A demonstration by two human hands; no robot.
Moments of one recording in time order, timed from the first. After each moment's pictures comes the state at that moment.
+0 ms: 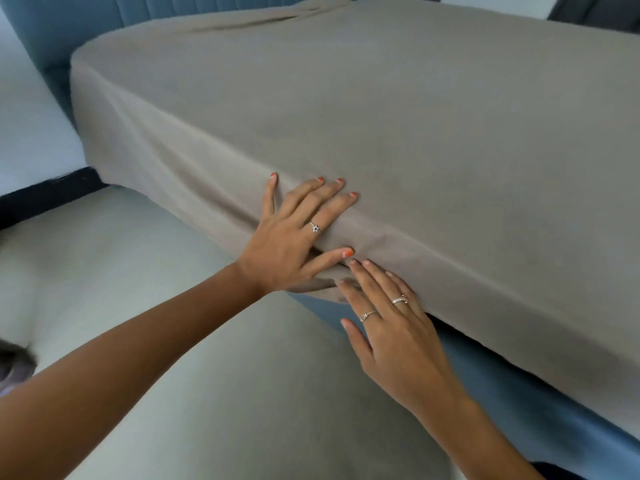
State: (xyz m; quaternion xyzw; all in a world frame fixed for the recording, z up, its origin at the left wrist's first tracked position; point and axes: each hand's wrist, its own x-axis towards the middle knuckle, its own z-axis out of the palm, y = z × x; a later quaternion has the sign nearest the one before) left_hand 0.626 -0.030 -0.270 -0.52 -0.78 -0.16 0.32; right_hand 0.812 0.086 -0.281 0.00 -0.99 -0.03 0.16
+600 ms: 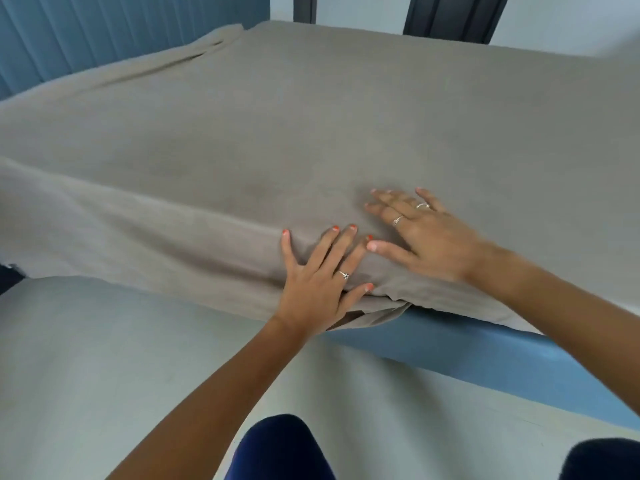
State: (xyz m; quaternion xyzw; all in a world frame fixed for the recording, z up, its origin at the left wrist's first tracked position) left_hand 0.606 -0.030 -0.275 -0.56 -0.74 -0.17 0.34; right_hand 0.734 0.110 -0.159 -0.14 -0.98 -0.10 0.01
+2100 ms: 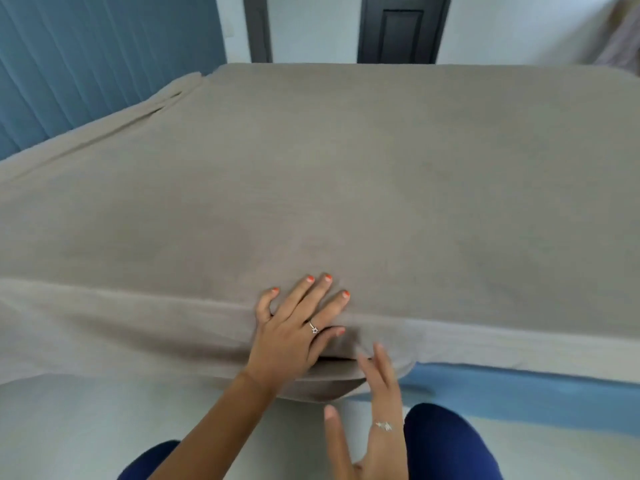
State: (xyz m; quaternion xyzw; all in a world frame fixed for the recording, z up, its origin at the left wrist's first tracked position) left_hand 0.547 -0.022 -0.270 -0.62 -0.66 -0.22 0.37; right_hand 0.719 -0.052 -0.274 -0.32 -0.76 0.33 0.46
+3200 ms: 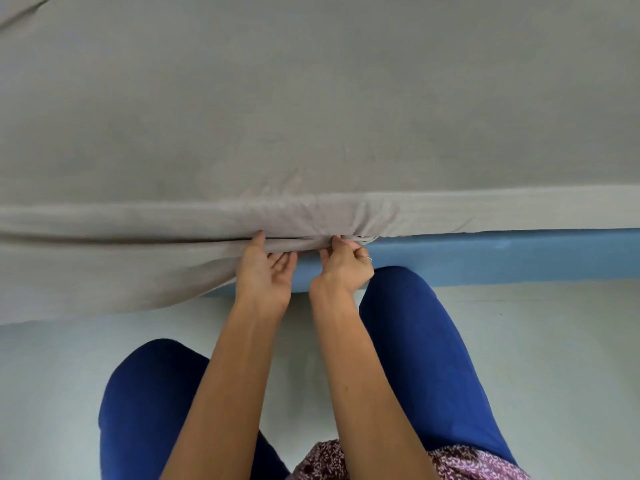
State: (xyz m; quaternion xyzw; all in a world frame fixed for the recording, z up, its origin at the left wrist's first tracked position) left_hand 0.614 -0.052 -0.238 0.13 -0.46 -0.74 -0.47; right_hand 0.668 -0.008 -0.257 -0.51 -0.02 0.65 0.57
